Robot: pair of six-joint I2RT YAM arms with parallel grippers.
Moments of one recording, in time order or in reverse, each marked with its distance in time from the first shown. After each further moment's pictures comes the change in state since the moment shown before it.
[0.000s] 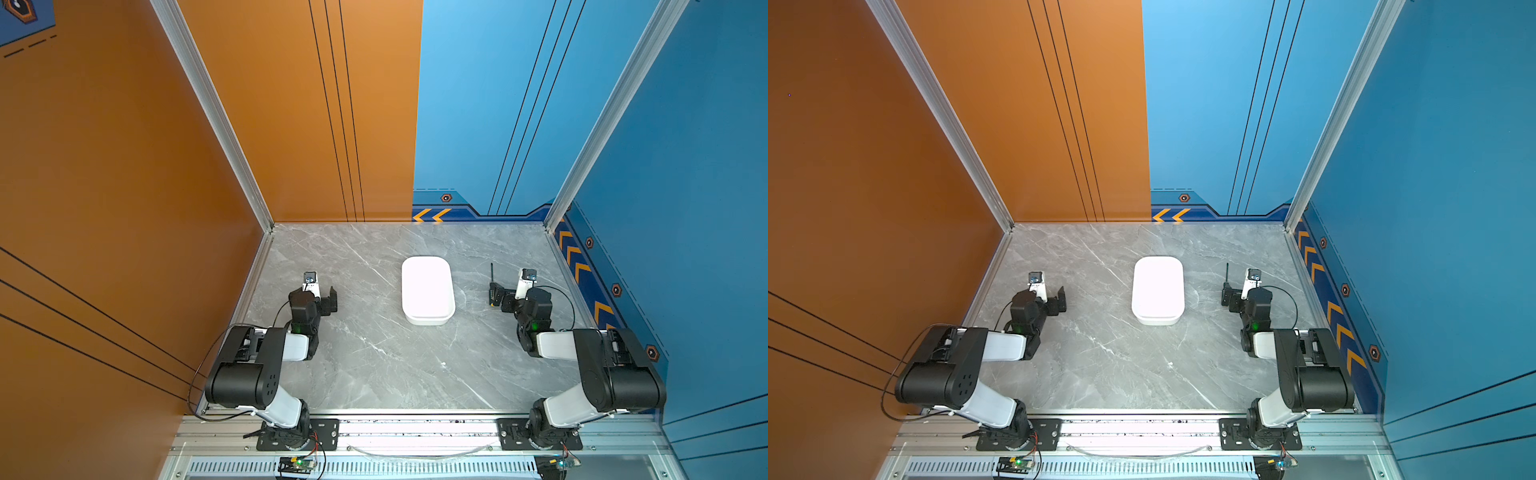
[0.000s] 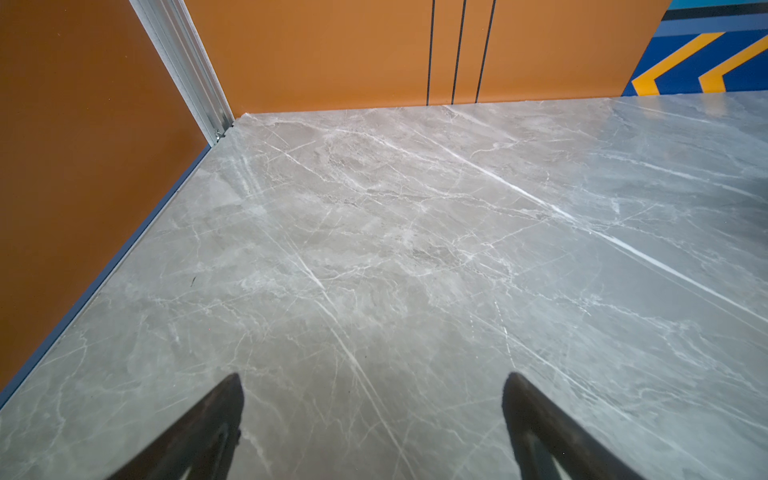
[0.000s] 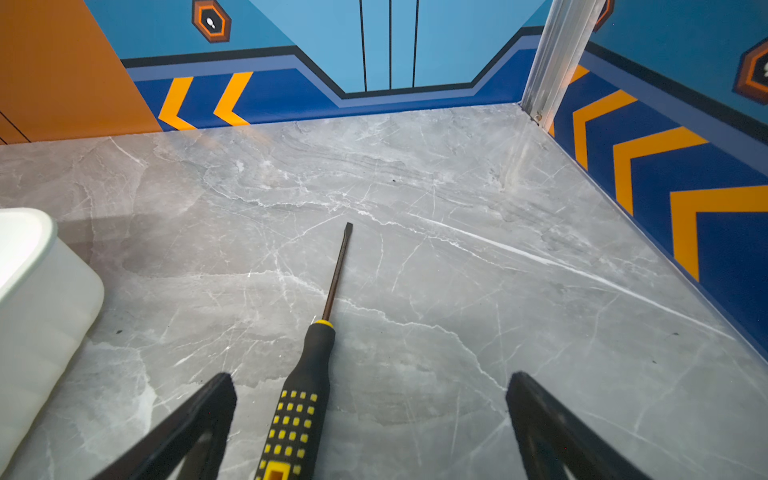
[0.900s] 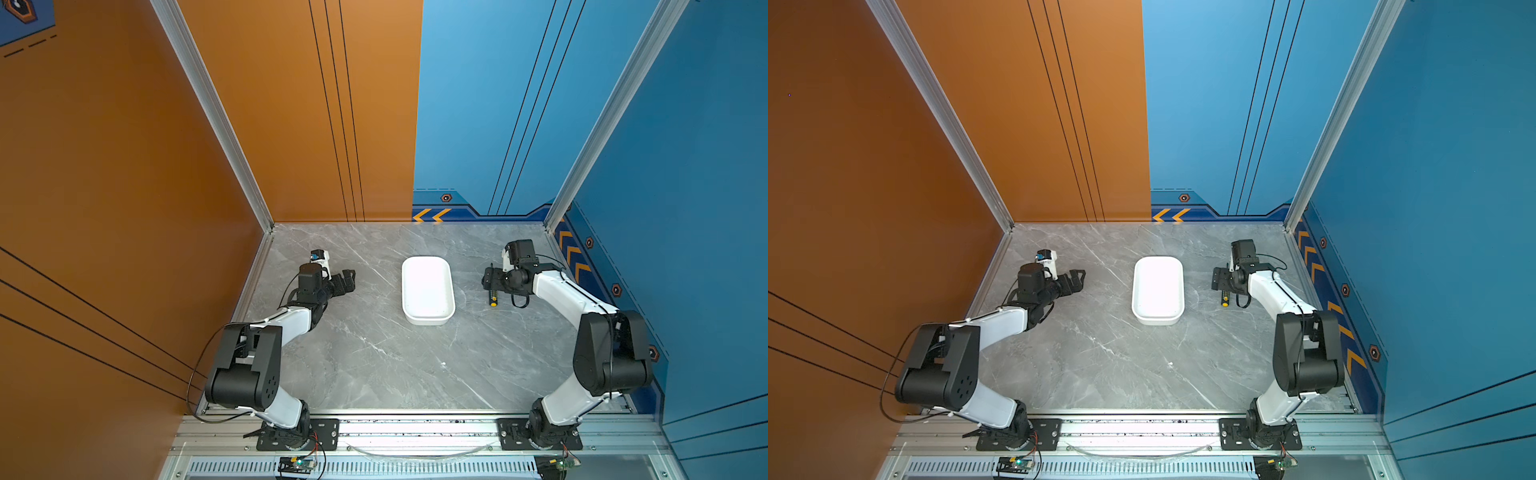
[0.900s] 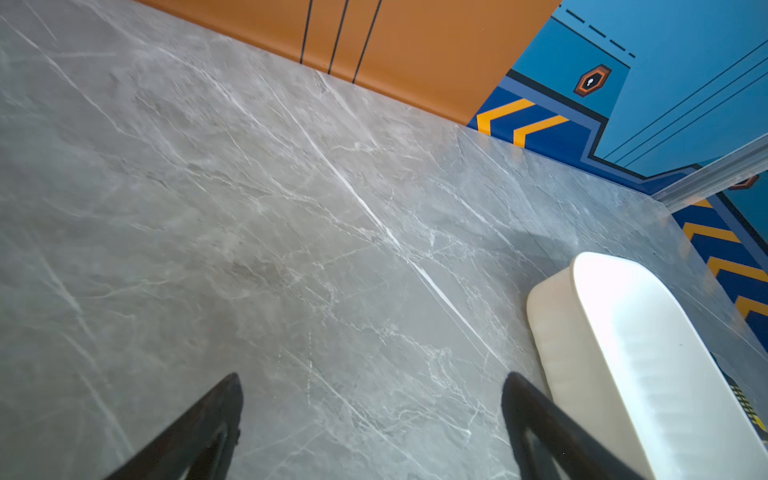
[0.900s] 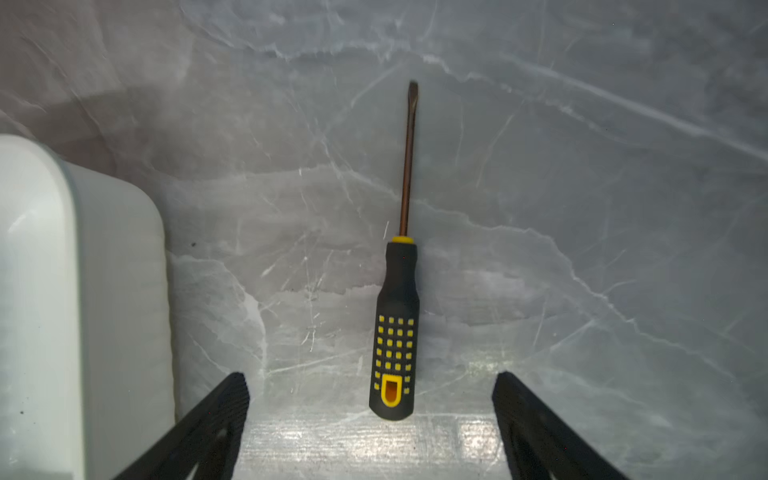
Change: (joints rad) left arm -0.053 0.027 0.329 -0.452 0.352 -0.394; right arm 0.085 0.171 0.724 -1.265 -0.092 0.184
